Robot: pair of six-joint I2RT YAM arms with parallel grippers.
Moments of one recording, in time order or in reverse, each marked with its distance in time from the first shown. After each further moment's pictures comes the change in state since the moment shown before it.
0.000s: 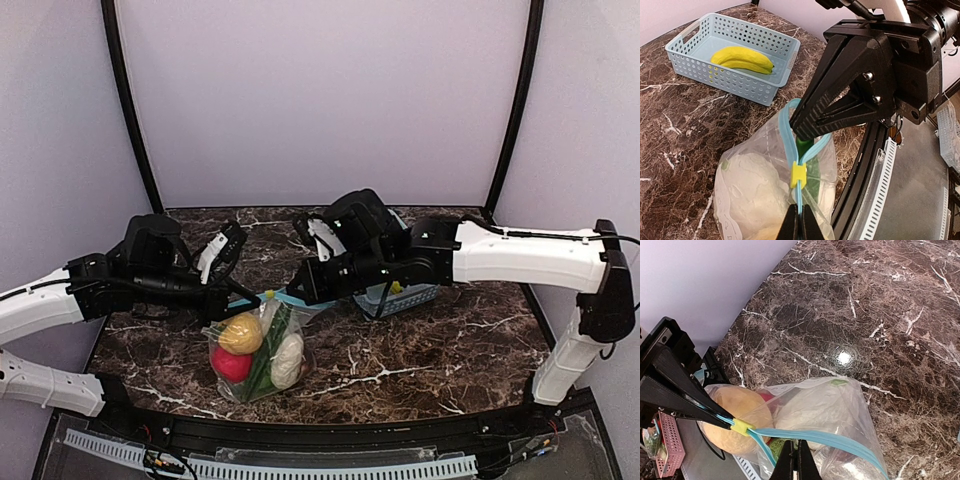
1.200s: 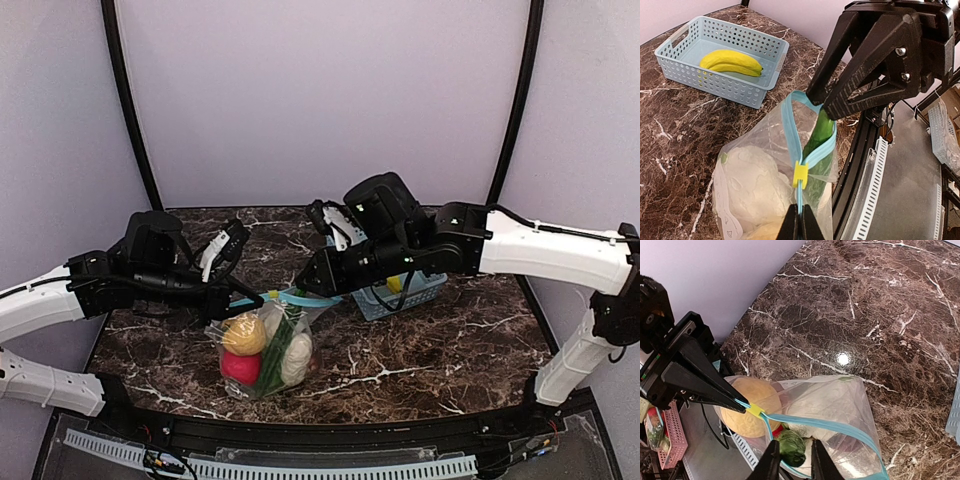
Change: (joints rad) left arm 0.000 0.014 0.019 0.000 0.046 0.001; right arm -0.006 -0.093 0.019 -0.094 -0.003 -0.025
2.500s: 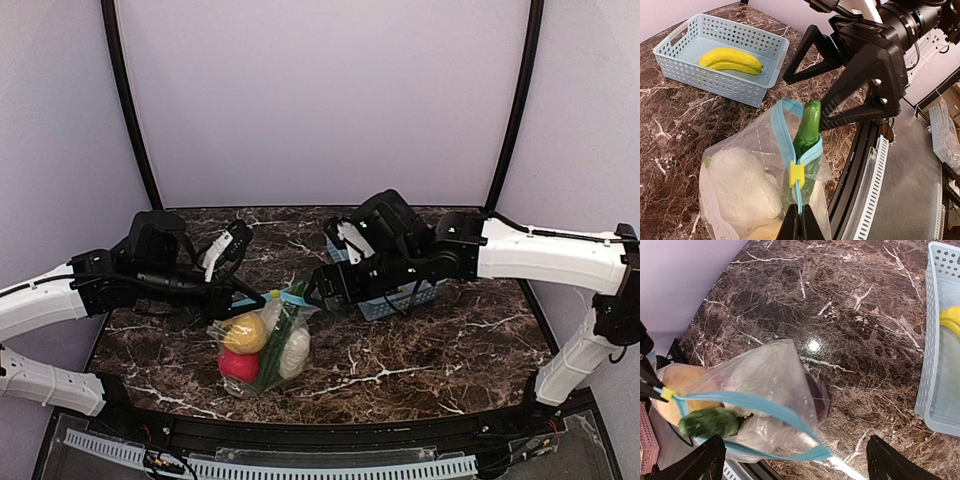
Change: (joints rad) left arm 0.000 0.023 0.010 0.000 0.004 0.006; right arm -0.050 -0.014 -0.098 -0.053 0.085 -0.041
